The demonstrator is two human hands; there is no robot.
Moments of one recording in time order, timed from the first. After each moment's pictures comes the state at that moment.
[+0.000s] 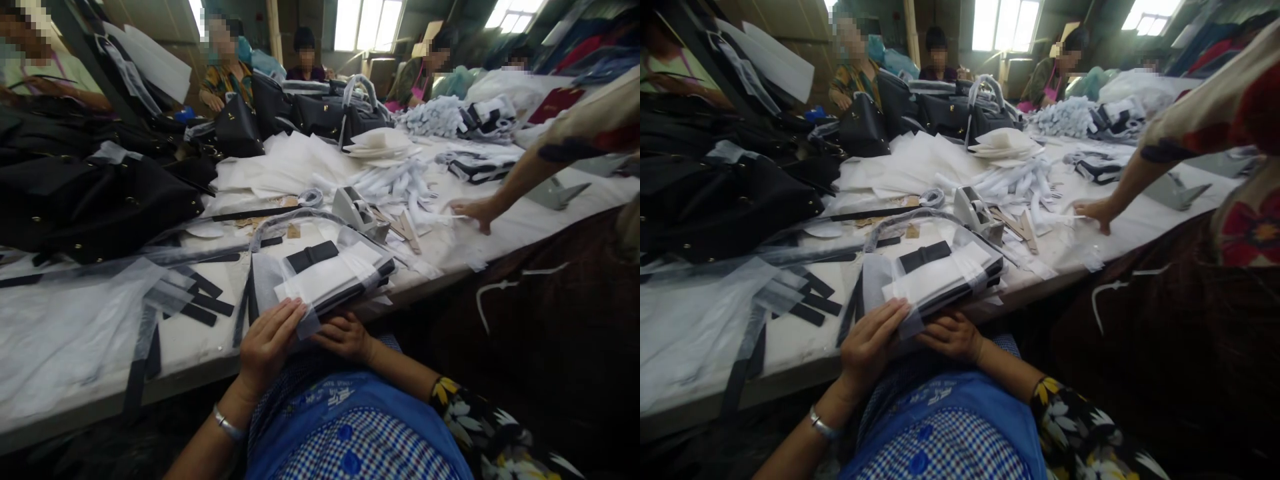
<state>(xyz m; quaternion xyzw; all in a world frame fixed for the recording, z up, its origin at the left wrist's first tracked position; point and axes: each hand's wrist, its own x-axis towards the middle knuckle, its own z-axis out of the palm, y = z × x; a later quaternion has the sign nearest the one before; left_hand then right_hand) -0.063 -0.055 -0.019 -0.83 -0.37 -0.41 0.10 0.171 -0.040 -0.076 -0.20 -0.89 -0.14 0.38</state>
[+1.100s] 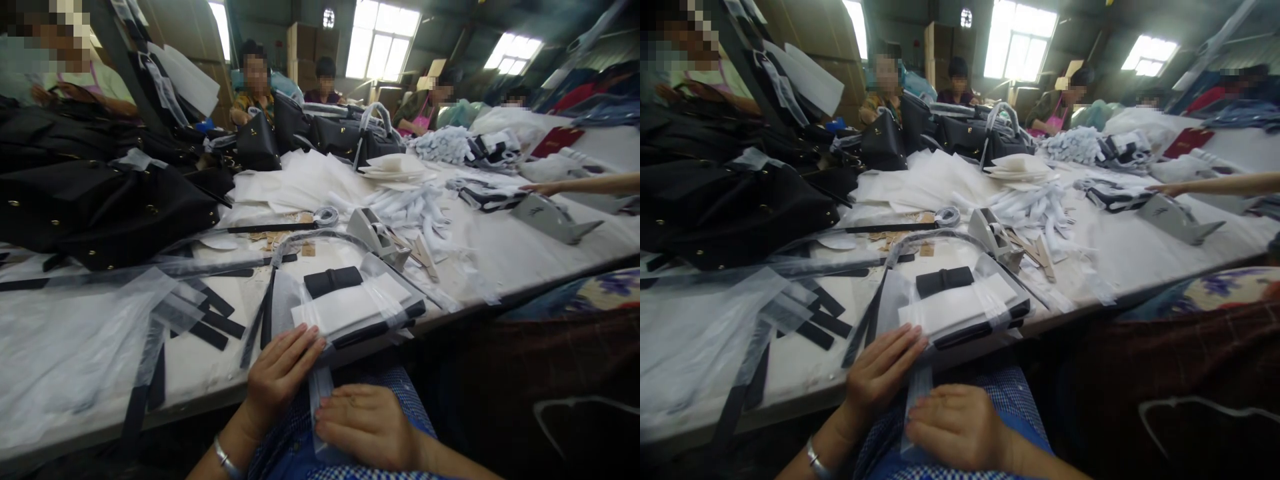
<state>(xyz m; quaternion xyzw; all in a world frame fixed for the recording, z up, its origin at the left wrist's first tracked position) -0.074 -0.053 -0.022 -0.84 -0.33 -0.42 0.10 0.137 -0.085 0.025 -0.16 -0.90 0.07 0.39</state>
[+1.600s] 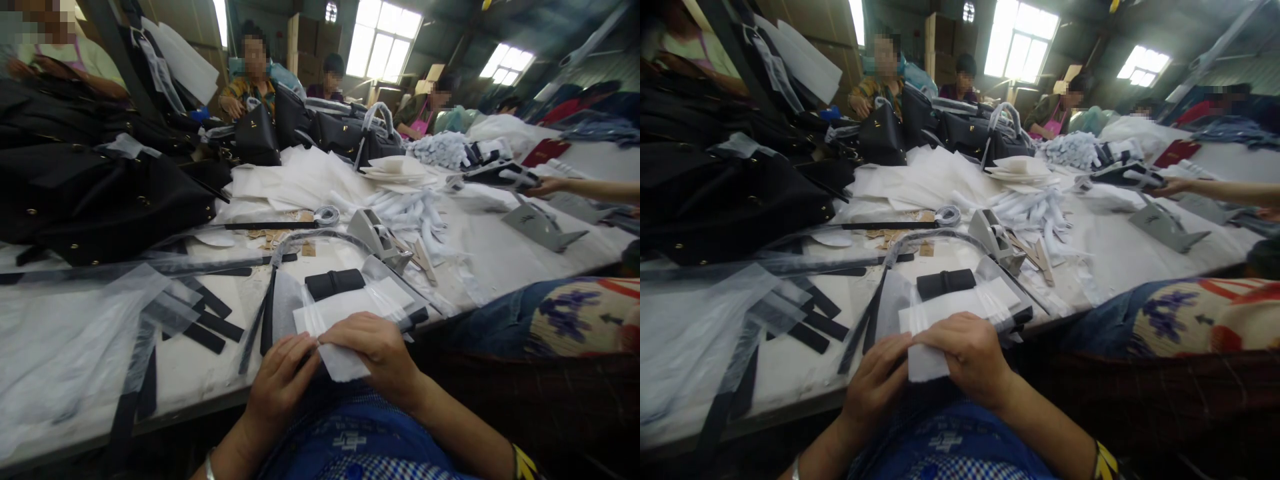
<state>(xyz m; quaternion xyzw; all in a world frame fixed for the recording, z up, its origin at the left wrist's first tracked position) -0.070 -0.057 -0.020 -0.83 -0.35 -0.44 0.08 0.134 -0.023 0.071 -0.33 -0.86 0.17 0.34</state>
